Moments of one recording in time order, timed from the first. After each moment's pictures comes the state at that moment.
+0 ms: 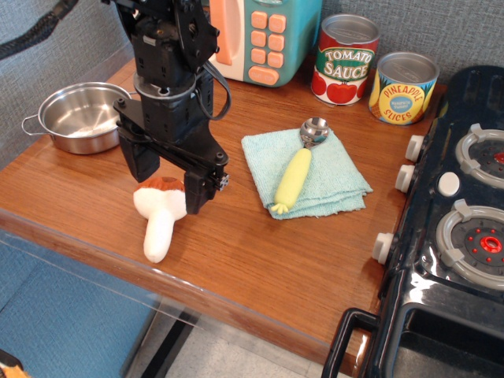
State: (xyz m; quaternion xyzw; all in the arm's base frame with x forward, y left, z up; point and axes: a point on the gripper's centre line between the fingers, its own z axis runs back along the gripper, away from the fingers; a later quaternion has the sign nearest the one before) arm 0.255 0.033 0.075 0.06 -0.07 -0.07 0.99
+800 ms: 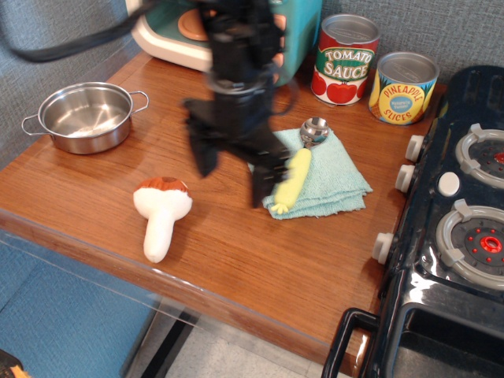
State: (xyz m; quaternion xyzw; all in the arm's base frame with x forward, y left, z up) arm 0.296 -0.015 0.067 0.03 -0.06 -0.09 0.99
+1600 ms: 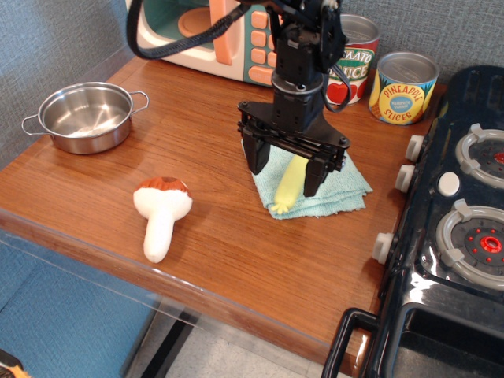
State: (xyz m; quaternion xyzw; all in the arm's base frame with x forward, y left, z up) arm 0.343 -0.036 0.044 0.02 -0.07 -0.03 1.00
